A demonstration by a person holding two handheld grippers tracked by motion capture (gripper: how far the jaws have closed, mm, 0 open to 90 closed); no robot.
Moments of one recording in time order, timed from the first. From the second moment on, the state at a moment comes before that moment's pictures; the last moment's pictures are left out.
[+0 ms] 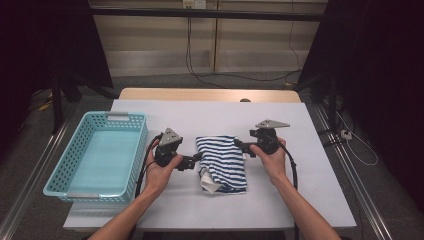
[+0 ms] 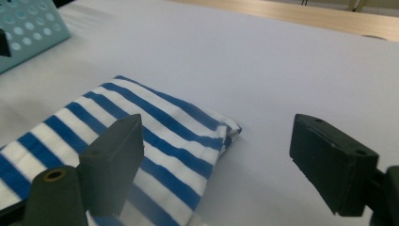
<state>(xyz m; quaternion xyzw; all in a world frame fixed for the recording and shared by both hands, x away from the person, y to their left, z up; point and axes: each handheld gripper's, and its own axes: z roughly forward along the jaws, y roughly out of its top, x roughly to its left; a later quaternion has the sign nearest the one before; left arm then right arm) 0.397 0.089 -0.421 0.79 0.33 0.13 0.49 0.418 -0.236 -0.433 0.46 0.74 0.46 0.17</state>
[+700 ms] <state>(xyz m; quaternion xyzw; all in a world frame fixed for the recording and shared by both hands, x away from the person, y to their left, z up) 0.404 0.095 -0.420 0.80 0.34 0.15 0.47 0.374 -0.244 -0.416 0.41 0.77 0.47 0.14</state>
